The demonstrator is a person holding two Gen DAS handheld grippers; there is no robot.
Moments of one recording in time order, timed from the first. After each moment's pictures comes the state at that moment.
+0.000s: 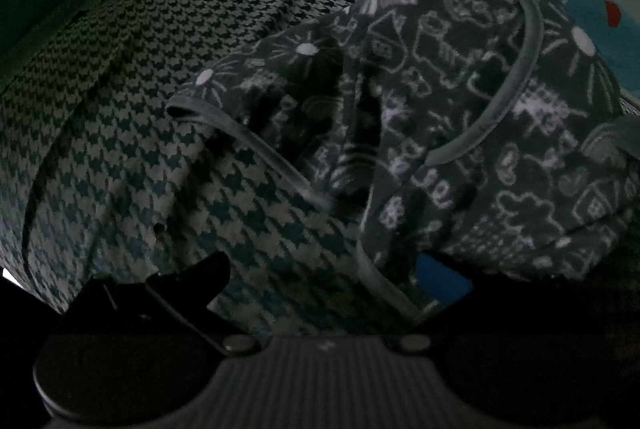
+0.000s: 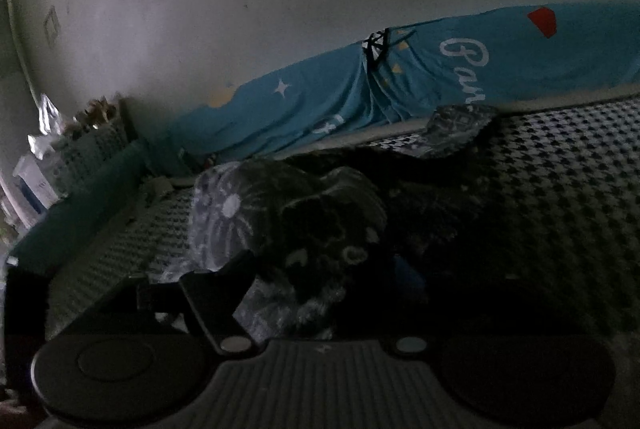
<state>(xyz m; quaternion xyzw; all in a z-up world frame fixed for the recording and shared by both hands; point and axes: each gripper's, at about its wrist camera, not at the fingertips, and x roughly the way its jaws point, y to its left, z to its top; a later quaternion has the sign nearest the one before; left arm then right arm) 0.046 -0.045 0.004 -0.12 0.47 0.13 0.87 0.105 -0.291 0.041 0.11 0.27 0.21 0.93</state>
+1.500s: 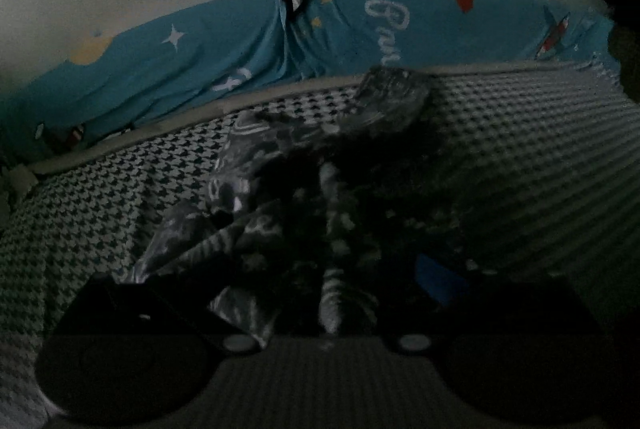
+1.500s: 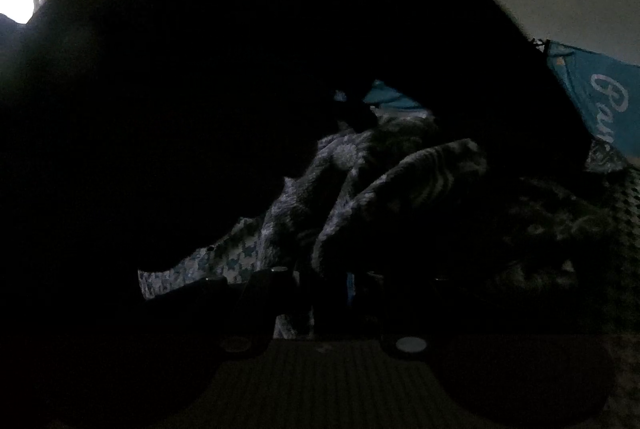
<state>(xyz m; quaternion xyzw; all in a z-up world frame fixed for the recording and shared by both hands) 0.122 -0.123 0.060 0.07 0.40 -0.03 0.91 0.036 -0.202 0.006 -0.04 0.24 0.35 0.90</state>
